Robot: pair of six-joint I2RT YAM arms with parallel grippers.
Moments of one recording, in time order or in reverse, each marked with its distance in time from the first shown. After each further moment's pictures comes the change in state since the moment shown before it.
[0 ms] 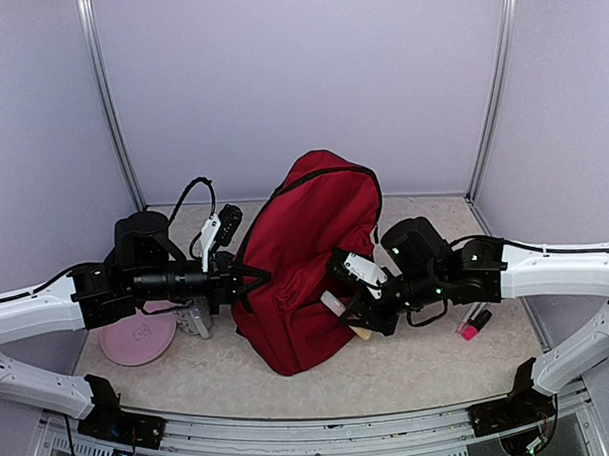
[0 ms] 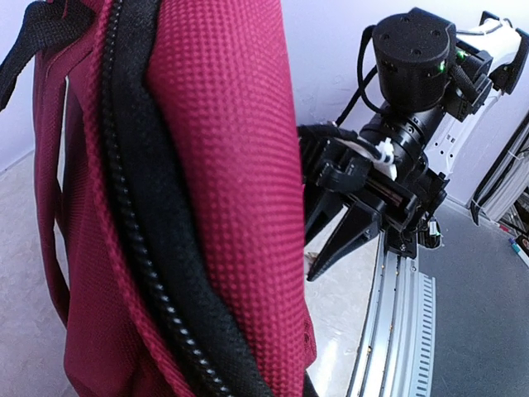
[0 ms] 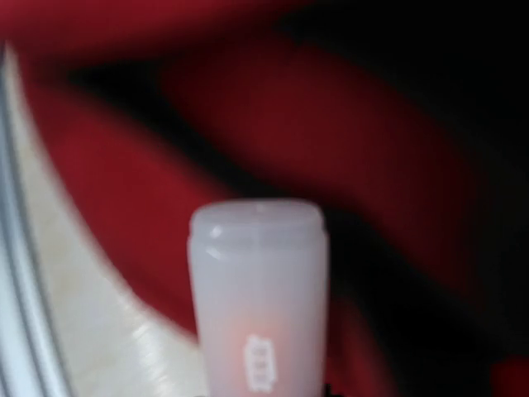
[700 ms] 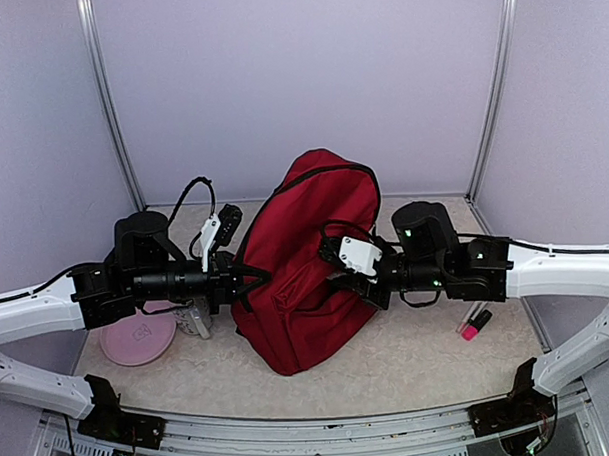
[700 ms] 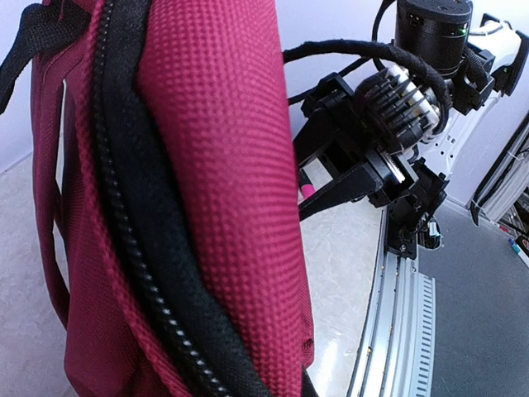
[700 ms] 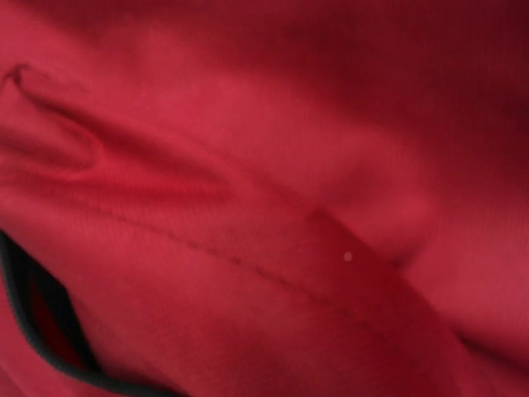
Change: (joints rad) left arm 0.000 0.000 0.000 0.002 0.000 0.000; right arm -0.010 -0.015 0.019 0.245 0.165 -0.461
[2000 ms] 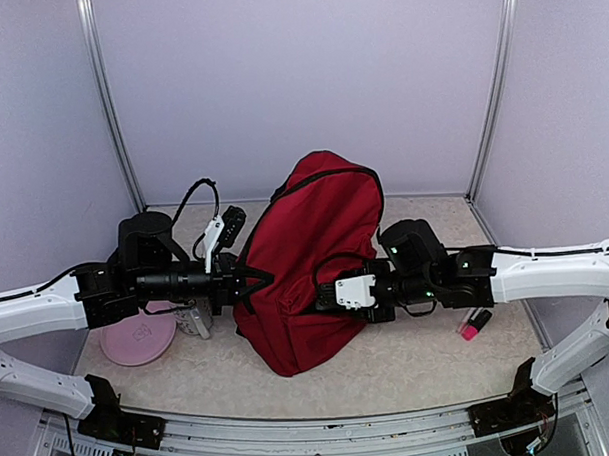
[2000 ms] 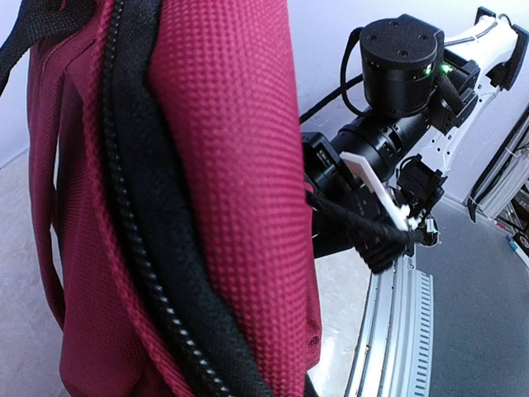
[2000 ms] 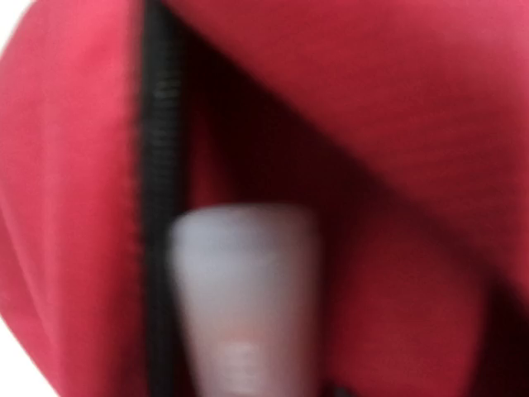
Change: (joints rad) left arm 0.003 0.019 0.002 0.006 0.013 0.000; right arm -0.024 0.062 -0.078 -0.006 -0.057 -0.375
